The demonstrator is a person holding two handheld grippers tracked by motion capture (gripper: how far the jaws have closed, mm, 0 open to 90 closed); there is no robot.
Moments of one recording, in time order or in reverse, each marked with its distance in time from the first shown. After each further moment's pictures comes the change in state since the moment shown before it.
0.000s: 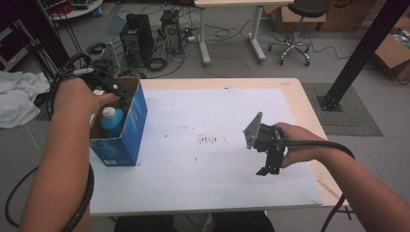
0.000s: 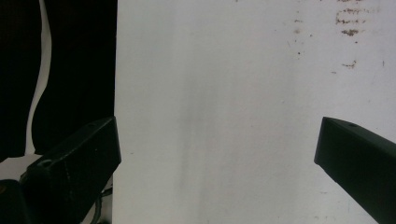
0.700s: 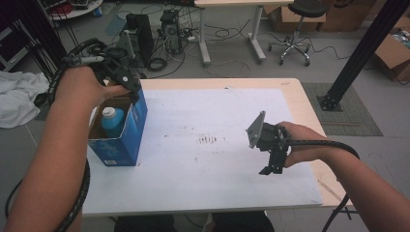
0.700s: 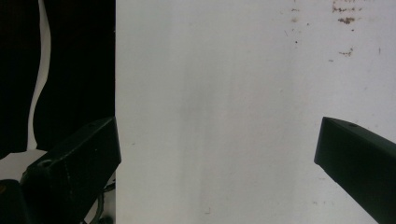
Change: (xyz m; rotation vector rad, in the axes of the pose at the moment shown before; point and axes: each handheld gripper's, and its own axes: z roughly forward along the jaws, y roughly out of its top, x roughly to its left) left arm -0.043 -0.001 -0.037 -0.057 -0.004 0.251; right arm 0.001 -0.005 -0.007 0.018 -0.009 0.016
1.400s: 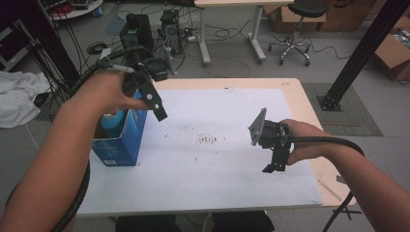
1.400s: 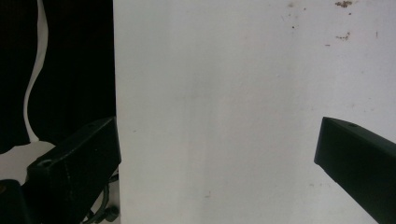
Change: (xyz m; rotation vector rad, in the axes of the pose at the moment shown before) left arm -0.084 0.002 0.005 -0.066 -0.095 0.639; right arm -0.002 -0.002 -0.008 0.042 0.003 0.020
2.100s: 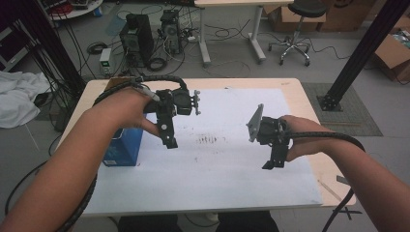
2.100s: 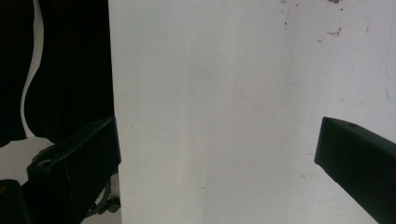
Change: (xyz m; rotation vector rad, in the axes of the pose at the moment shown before) left arm -0.045 0.020 0.039 0.097 -0.023 0.359; right arm -0.006 0.008 -0.007 0.035 -0.002 0.007
